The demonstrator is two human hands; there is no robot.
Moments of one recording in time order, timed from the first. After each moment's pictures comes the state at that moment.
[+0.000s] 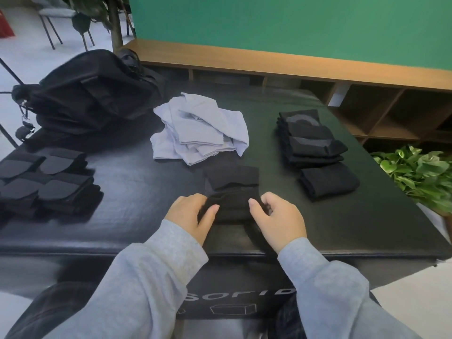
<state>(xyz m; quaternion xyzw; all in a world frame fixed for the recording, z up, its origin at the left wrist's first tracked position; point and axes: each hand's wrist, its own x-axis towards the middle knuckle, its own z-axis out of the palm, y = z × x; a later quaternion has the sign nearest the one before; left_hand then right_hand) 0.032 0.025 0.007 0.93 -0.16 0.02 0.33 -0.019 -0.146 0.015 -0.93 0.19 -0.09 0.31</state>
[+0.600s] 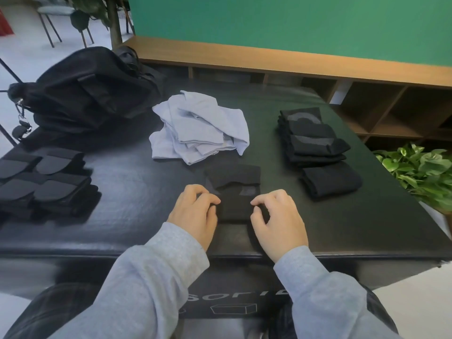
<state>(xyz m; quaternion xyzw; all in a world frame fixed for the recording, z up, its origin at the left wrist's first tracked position) 0.032 0.018 -0.005 0.92 -0.22 0.10 0.31 -0.023 -0.143 0.005 -0.95 0.14 -0.16 0.24</state>
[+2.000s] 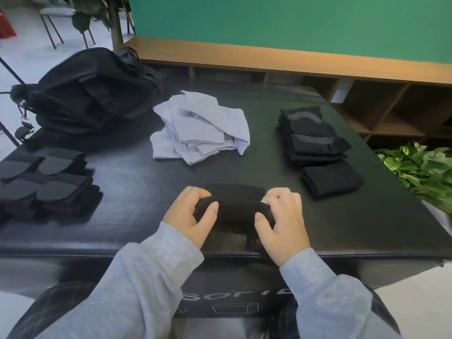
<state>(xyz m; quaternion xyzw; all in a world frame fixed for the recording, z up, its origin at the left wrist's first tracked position) 0.029 0.026 0.005 0.86 -0.16 0.02 0.48 -0.031 -0.146 0.001 -0.93 0.07 -0.21 0.29</state>
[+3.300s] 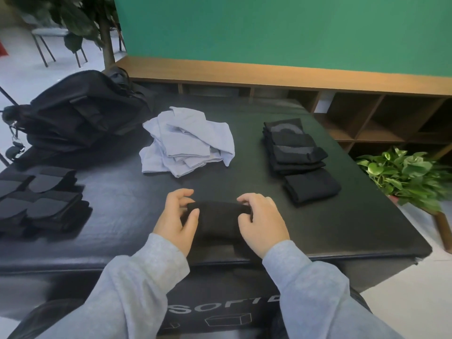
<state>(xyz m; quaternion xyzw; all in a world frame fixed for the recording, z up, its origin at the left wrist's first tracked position) 0.027 0.021 0.006 0.82 -0.13 0.02 0.56 -0.022 -0.146 0.029 -0.93 0.14 -0.08 0.33</state>
